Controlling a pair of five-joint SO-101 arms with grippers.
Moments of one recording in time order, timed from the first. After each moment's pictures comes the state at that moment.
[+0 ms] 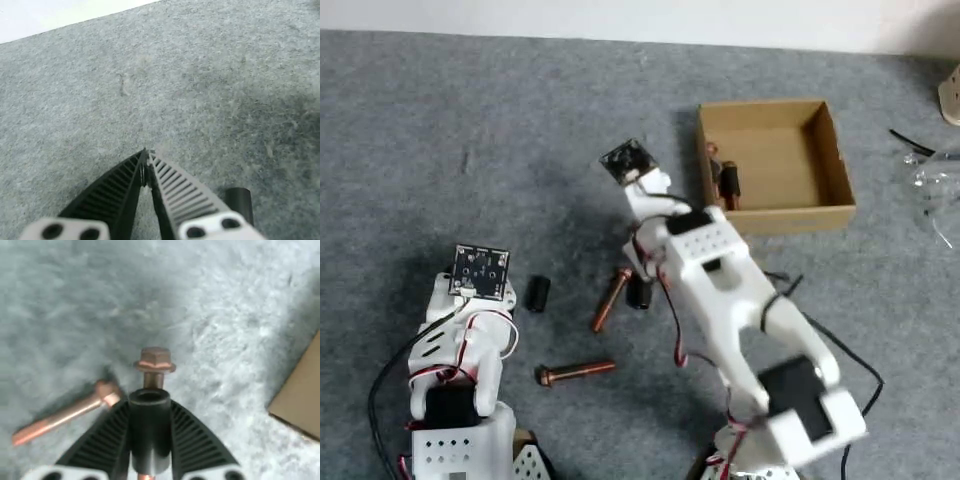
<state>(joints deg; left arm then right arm) -10.7 -103.7 96.0 44.2 -11.3 -29.3 -4.5 30.0 45.5 16.0</state>
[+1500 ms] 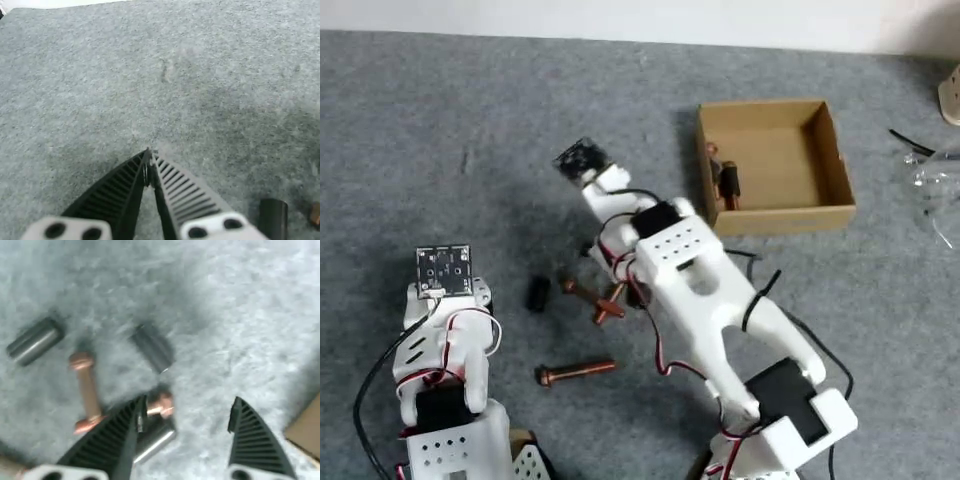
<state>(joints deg) -18.9 -103.7 96.0 44.2 -5.8 -34.8 -1.3 18.8 53.8 16.0</state>
